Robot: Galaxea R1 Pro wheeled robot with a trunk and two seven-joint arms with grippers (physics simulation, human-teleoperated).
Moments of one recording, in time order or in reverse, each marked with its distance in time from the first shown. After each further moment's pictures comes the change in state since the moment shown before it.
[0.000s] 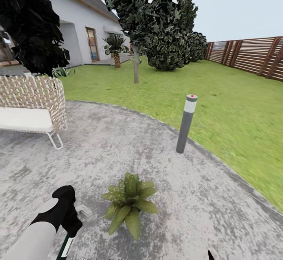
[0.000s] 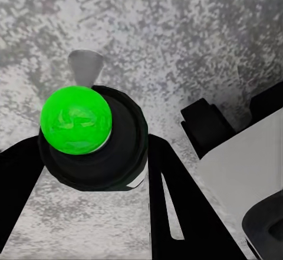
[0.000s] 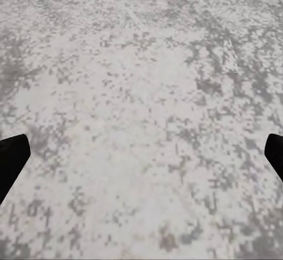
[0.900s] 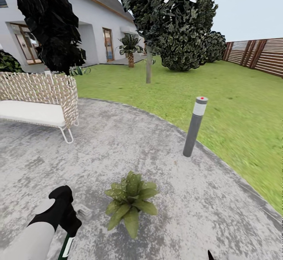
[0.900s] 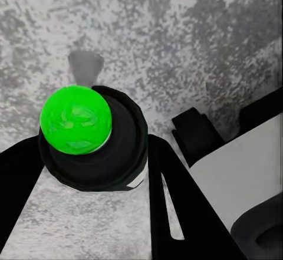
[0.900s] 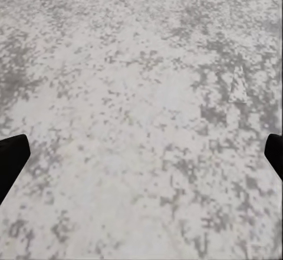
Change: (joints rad) left arm 0.000 -0.002 0.072 -0.005 0.002 -0.001 0.003; right arm 0.000 0.002 0.000 -0.001 -0.001 0.000 0.000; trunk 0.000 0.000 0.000
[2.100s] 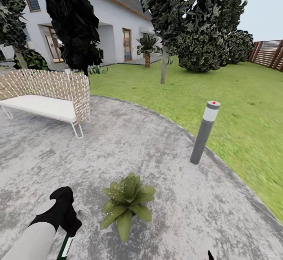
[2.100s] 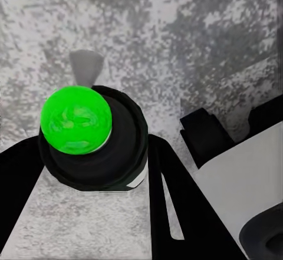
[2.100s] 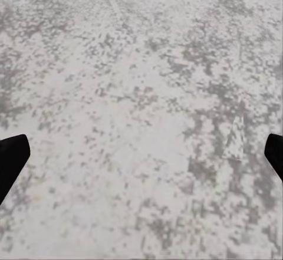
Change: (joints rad) left arm 0.000 -0.006 0.003 0.012 0.000 0.001 0.047; right arm 0.000 -0.002 0.001 0.001 0.001 0.001 0.000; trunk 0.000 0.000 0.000
